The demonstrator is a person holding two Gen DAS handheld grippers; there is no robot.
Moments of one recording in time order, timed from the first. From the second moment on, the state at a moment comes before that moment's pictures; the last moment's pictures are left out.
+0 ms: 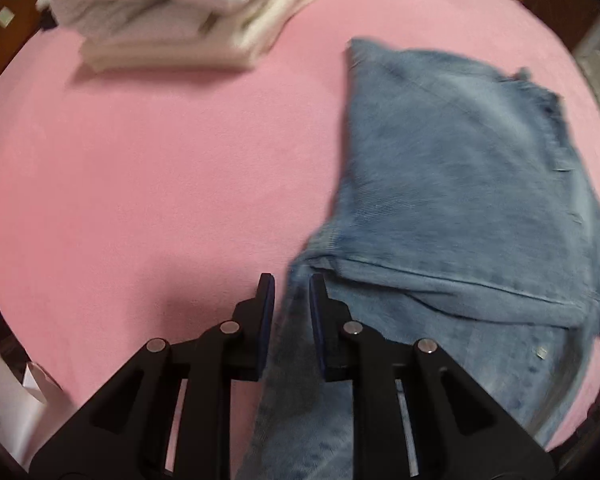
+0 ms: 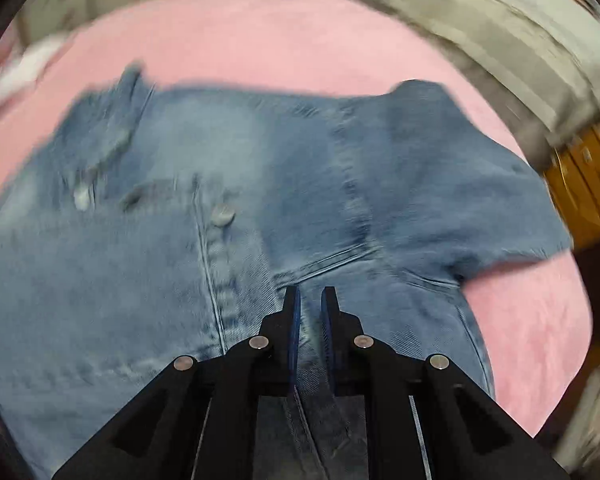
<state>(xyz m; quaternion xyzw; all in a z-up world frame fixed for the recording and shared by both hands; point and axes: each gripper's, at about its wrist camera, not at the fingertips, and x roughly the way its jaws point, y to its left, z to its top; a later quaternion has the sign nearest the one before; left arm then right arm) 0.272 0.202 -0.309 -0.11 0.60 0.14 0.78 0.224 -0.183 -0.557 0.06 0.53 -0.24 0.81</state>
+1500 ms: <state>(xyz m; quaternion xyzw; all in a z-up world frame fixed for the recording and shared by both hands) 0.399 0.111 -0.345 -0.13 0.60 -0.08 0.78 0.259 -0.009 -0.593 0.23 0.58 0.07 0.78</state>
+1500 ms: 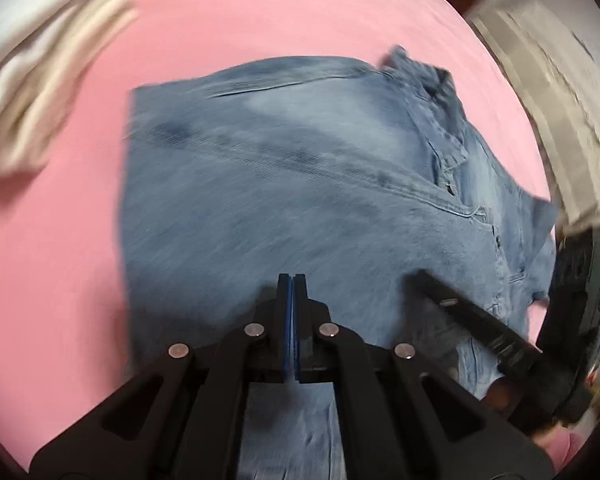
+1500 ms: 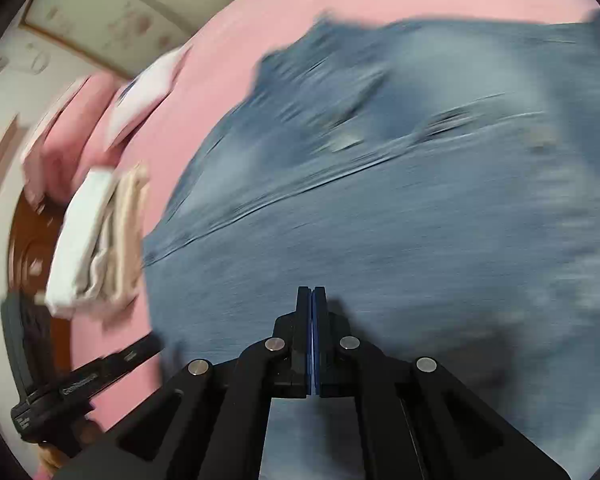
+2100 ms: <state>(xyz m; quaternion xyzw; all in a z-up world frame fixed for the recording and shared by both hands) 0.517 0.226 -0.384 -0.08 0.55 0.08 0.83 0.330 -0.072 -0.598 0.06 0.55 -0.09 0.83</state>
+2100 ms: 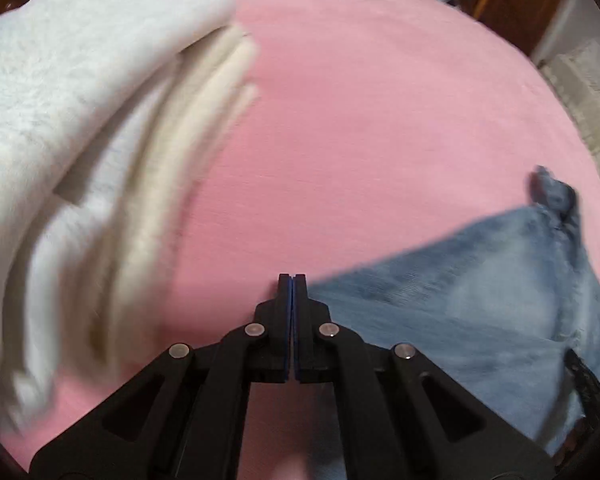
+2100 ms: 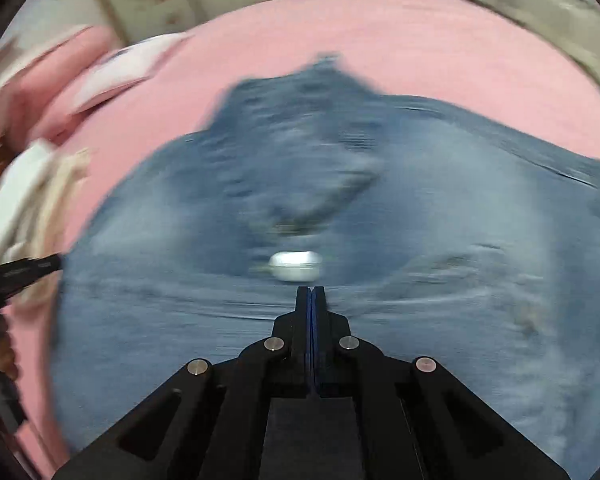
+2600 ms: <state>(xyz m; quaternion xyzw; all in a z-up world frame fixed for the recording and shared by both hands) 0.495 0.204 -0.352 -0.10 0.54 0.06 0.84 0.326 -0.086 -0.564 0.07 0.54 -0.16 0.82</state>
